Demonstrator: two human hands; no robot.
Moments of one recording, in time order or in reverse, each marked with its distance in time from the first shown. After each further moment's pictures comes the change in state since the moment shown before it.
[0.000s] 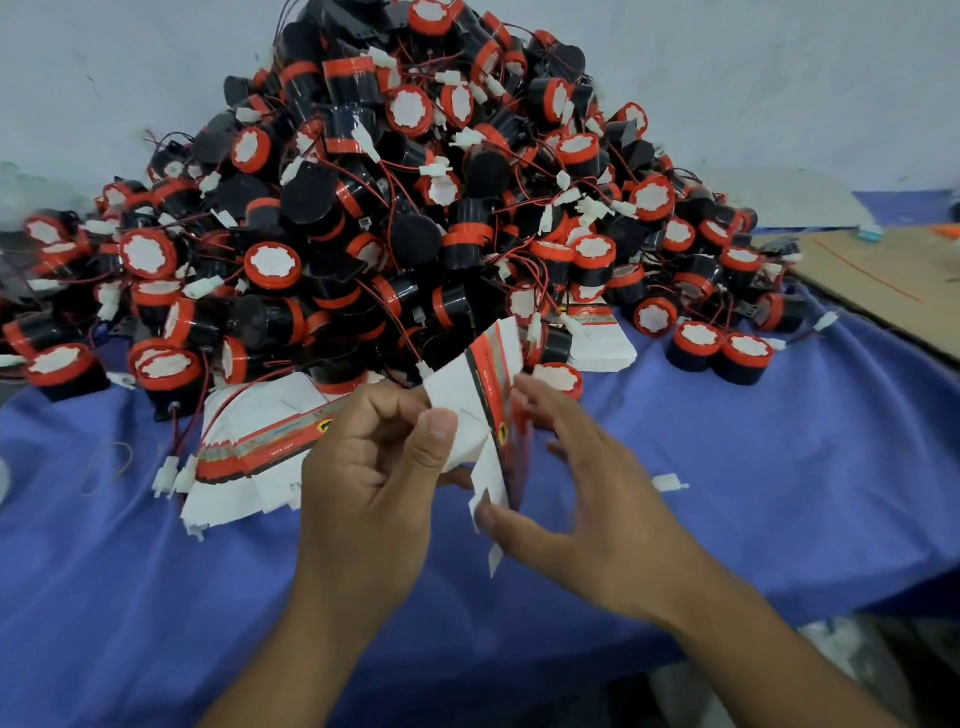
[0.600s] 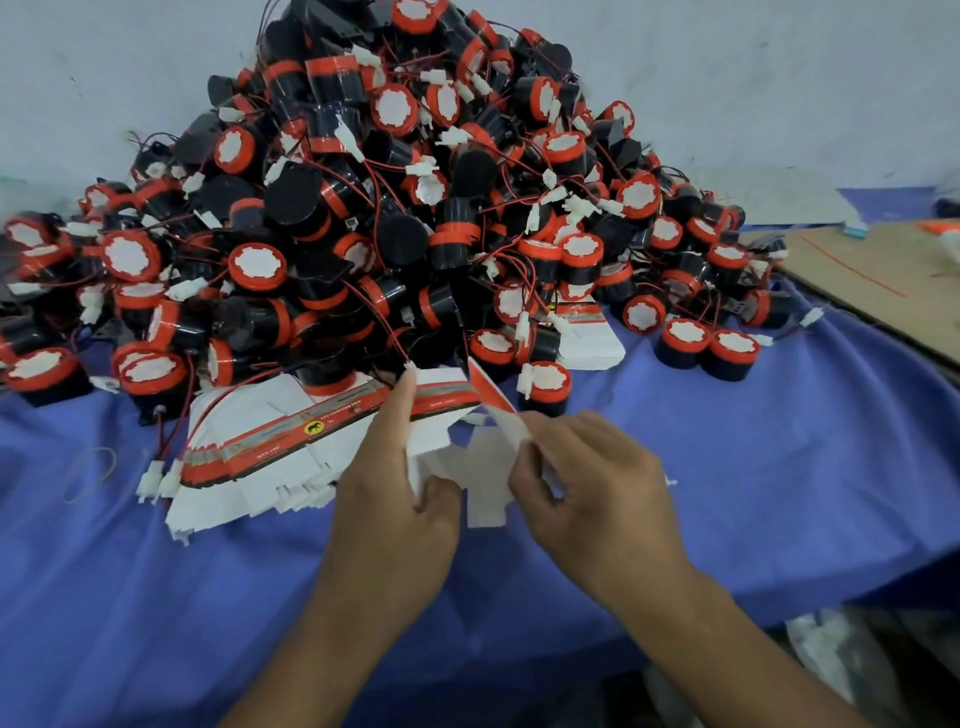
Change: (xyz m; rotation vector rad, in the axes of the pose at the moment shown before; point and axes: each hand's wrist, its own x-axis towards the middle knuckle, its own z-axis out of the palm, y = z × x) left_hand -0.010 -0.031 -0.001 0.441 -0.199 -0.179; right_hand 0.005 0.002 0.010 -0.487 0.429 -0.230
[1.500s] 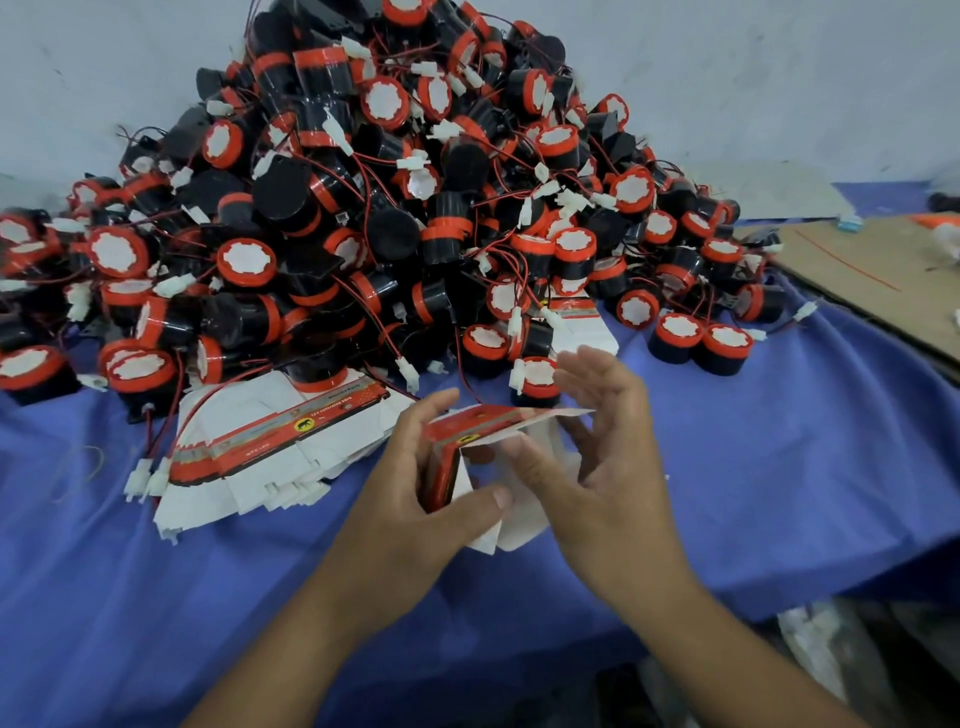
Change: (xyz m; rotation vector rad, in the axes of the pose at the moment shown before) left_hand 0.003 -0.009 0.006 -0.468 -0.339 -0.055; right_hand -0.005 -0.002 -0.009 0.759 -0.027 0.526
